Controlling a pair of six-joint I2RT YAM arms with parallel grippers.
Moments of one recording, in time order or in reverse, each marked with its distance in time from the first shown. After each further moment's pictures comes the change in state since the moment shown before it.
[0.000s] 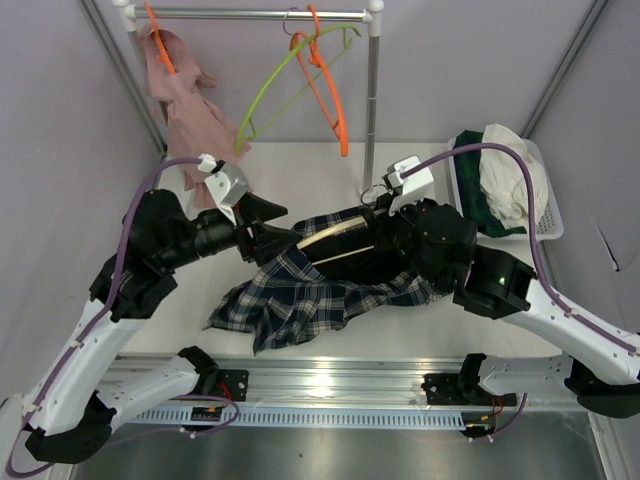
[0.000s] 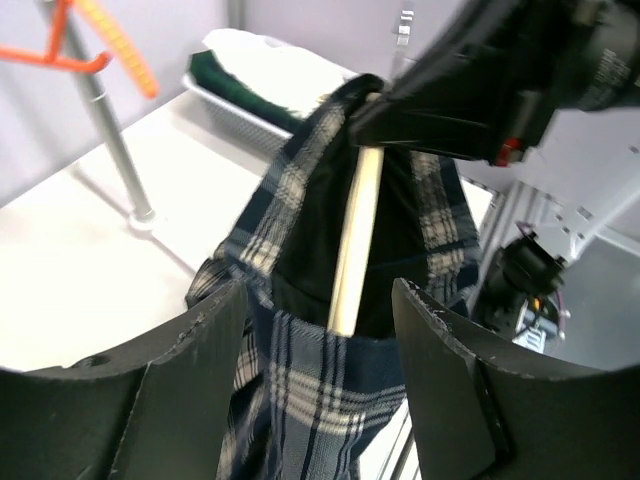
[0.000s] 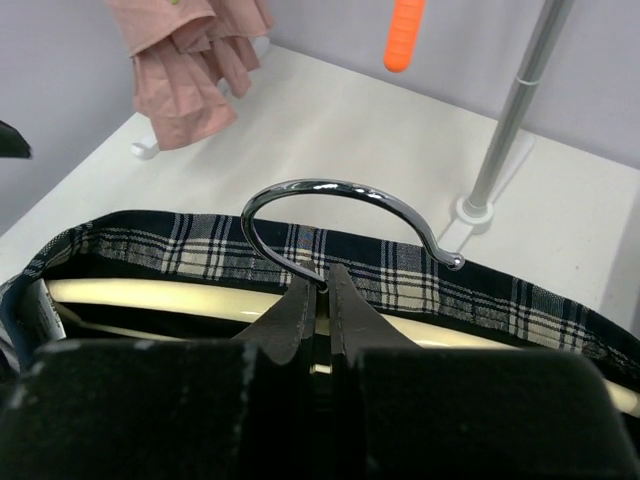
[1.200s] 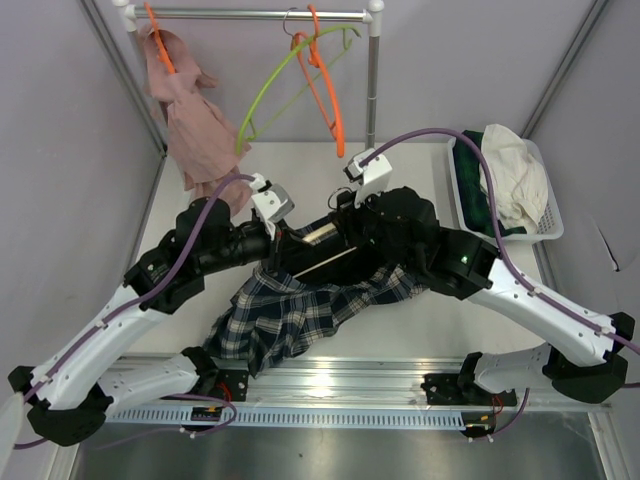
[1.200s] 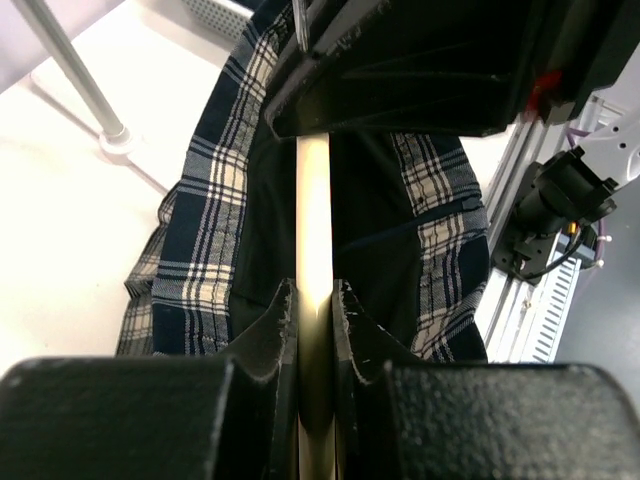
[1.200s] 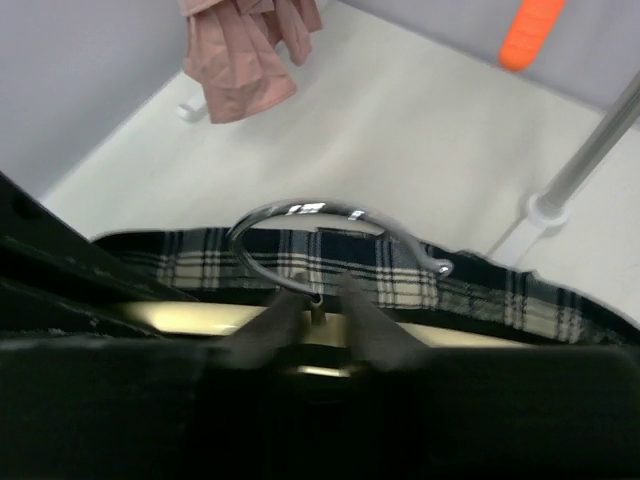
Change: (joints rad) left arm -0.151 0.071 -0.077 -0.061 -0.127 0.089; right arm -0.037 0.182 0.131 -0.068 -0.166 0.051
